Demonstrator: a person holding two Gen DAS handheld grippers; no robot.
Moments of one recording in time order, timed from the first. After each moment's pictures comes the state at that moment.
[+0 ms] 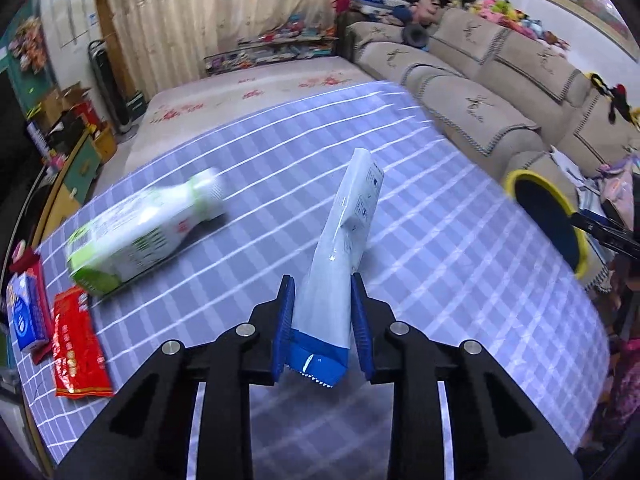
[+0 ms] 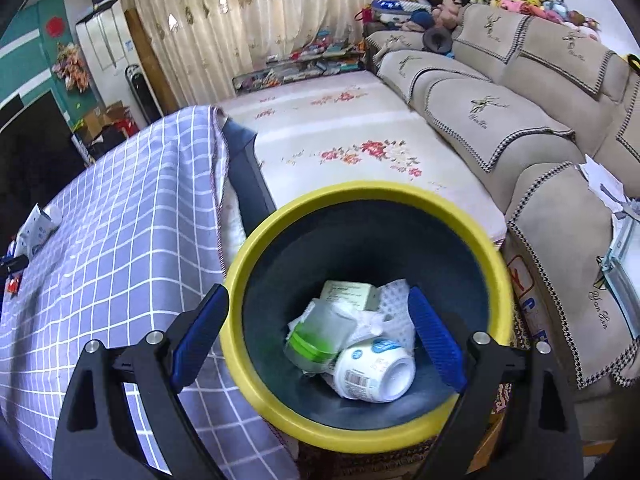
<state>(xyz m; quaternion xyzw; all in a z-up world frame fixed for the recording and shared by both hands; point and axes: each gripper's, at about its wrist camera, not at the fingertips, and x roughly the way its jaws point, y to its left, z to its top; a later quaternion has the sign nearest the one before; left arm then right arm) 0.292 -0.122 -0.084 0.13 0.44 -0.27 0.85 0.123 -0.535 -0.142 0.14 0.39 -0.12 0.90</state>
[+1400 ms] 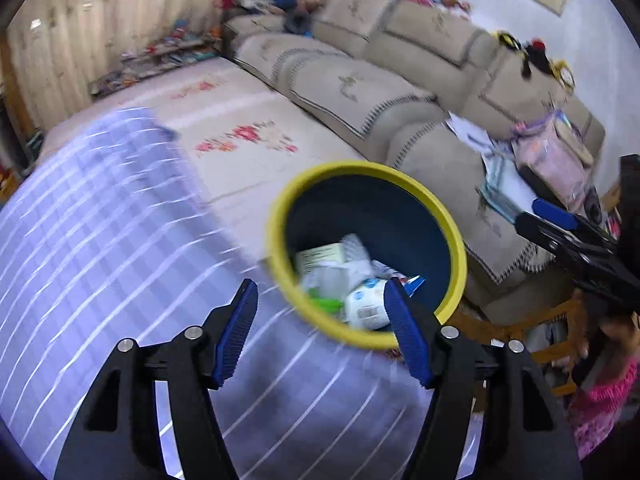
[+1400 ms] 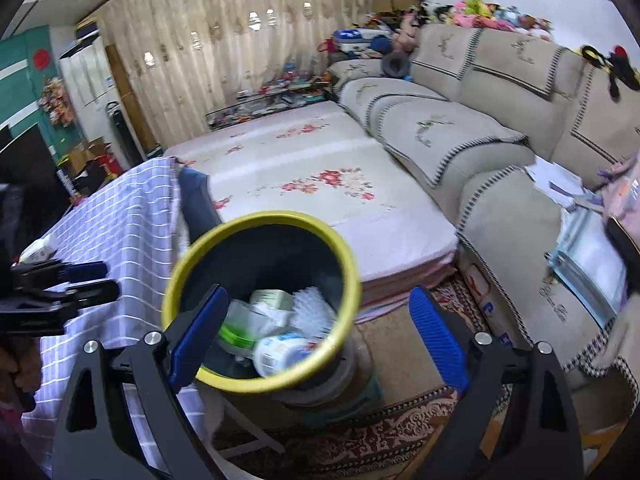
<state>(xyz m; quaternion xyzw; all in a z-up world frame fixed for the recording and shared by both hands) 0.199 -0.362 -0.093 0.13 0.43 -0.41 0.79 0.031 -0.601 -0.100 0.14 0.35 -0.16 0.91</state>
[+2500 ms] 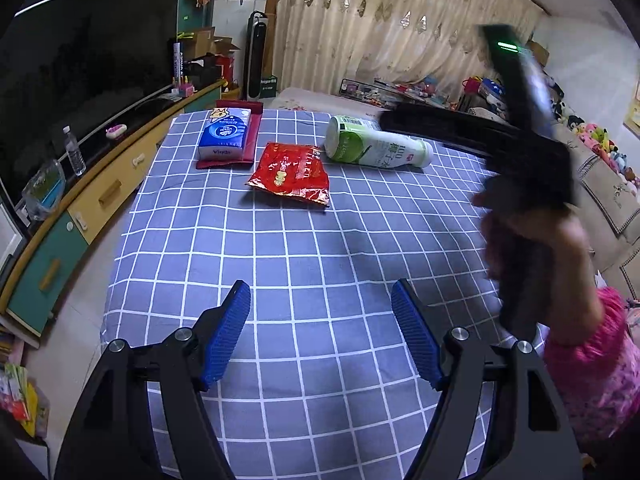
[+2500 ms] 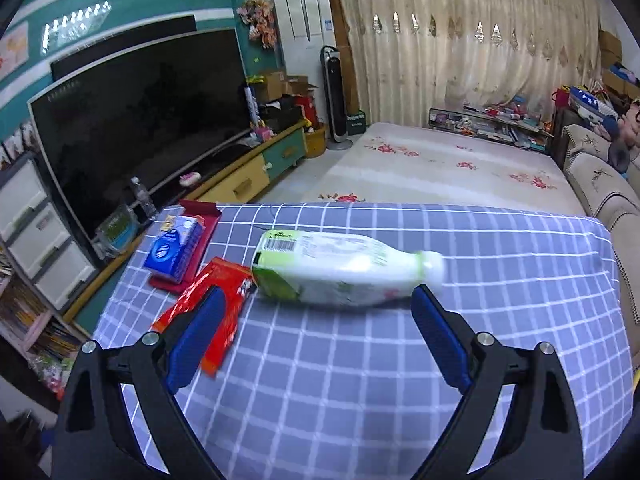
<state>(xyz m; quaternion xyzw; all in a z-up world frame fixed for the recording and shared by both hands) 0.170 0.100 -0.098 -0.06 0.40 -0.07 0.91 0.308 -0.089 -0.088 0.01 0.35 0.14 0.93</state>
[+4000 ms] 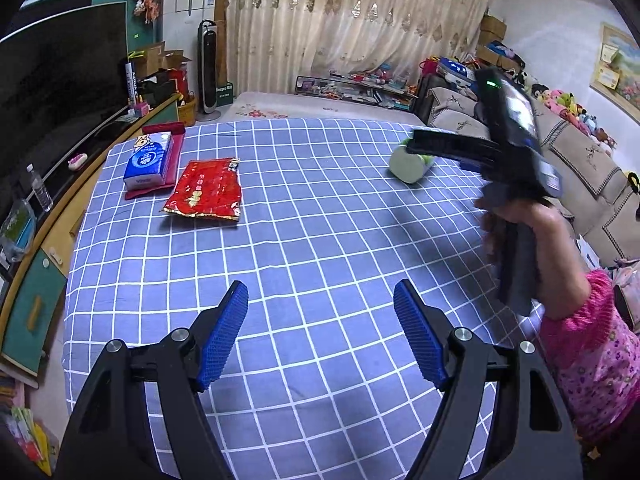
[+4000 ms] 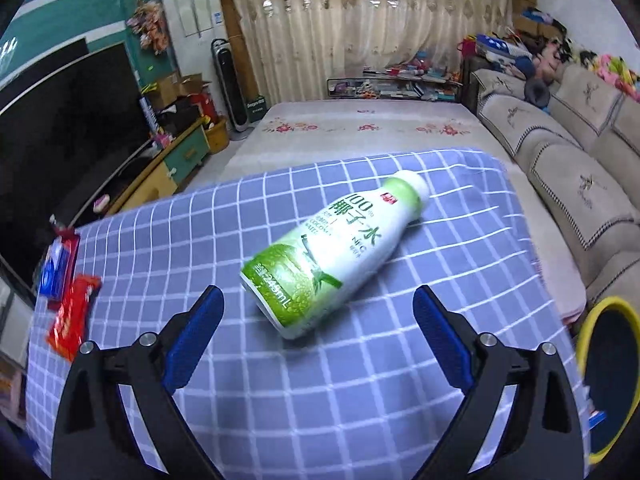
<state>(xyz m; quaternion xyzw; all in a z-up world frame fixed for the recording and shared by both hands) 0.169 0.030 -0.081 -0.01 0.39 -0.14 0.91 0.328 -0.231 -0.117 0.07 0.38 -0.02 0.92</state>
